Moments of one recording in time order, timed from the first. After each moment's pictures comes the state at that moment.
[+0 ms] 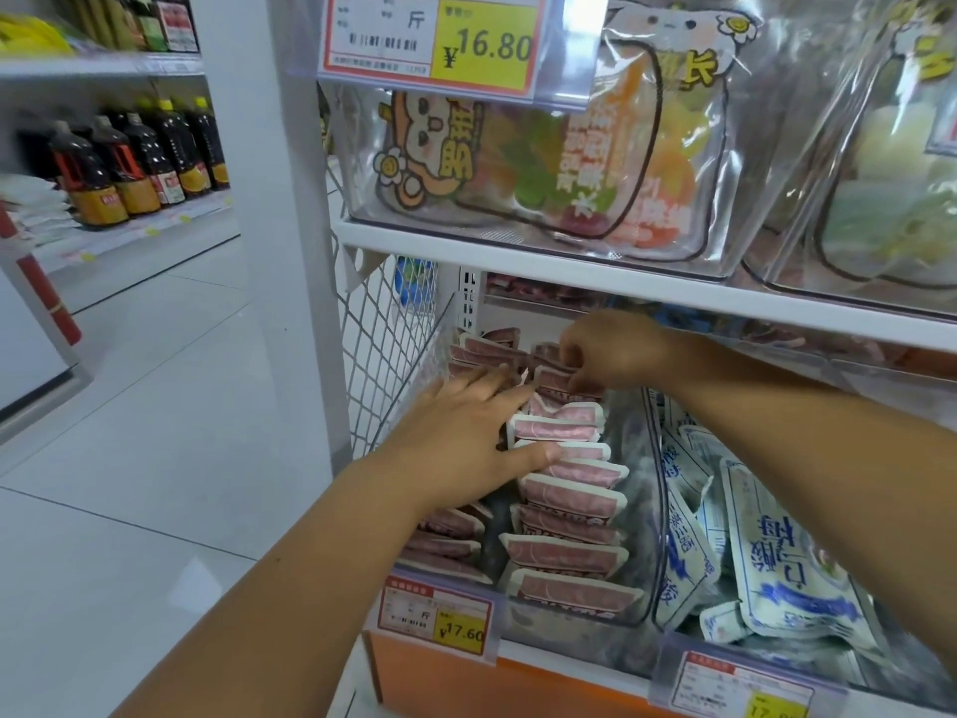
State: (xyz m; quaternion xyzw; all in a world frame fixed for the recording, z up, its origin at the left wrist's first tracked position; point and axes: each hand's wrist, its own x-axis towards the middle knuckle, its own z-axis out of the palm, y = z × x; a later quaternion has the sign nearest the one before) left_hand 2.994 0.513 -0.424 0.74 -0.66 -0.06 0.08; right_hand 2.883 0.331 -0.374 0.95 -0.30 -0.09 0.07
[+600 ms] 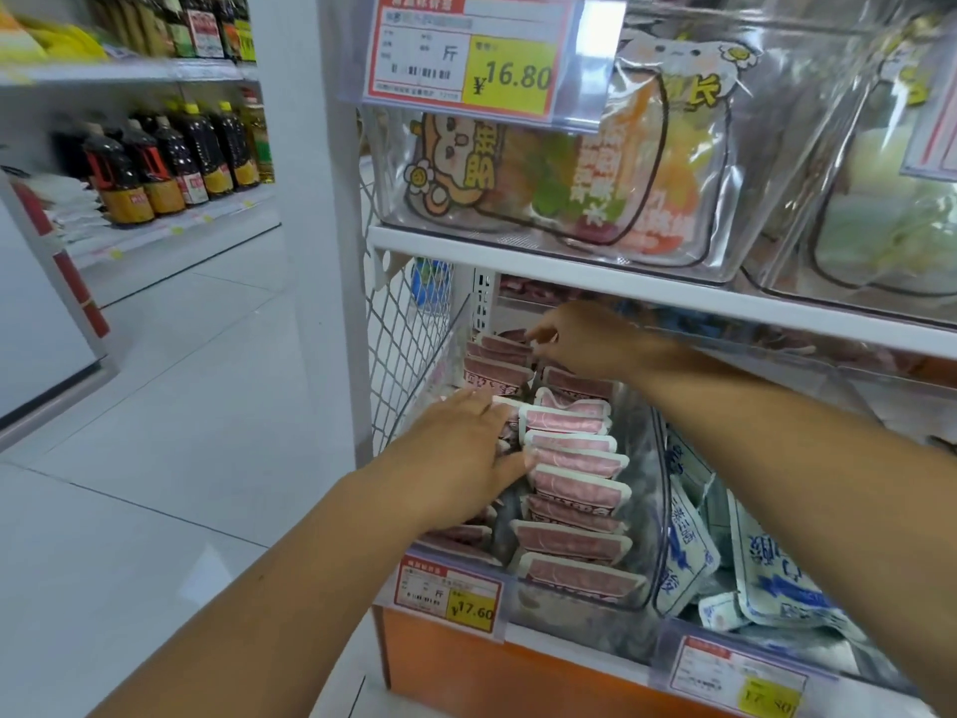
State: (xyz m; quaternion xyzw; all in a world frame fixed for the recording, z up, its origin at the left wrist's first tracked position) left_hand 2.985 0.541 -0.417 0.76 -0.63 -0.10 0.08; right_hand 2.911 0.350 -0.375 0.95 -0.30 0.03 -0.09
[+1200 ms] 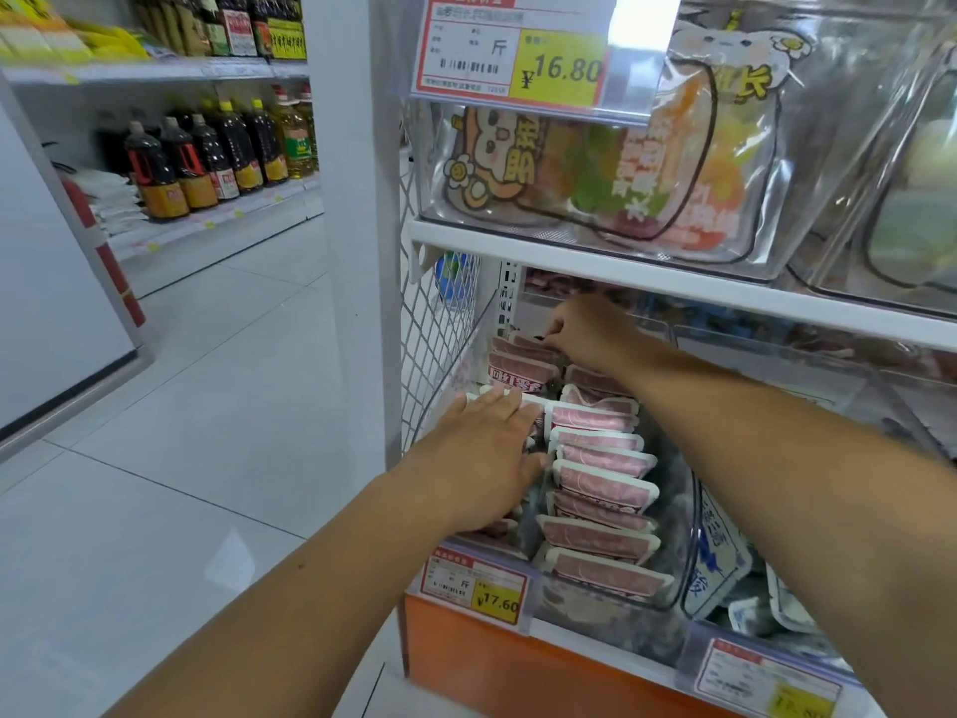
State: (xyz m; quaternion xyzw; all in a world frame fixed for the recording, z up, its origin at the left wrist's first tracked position) left_hand 2.986 0.545 -0.423 0.76 -0.64 -0.09 0.06; right_hand 2.941 0.335 -0.402 0.93 -0.34 0.11 -0.10
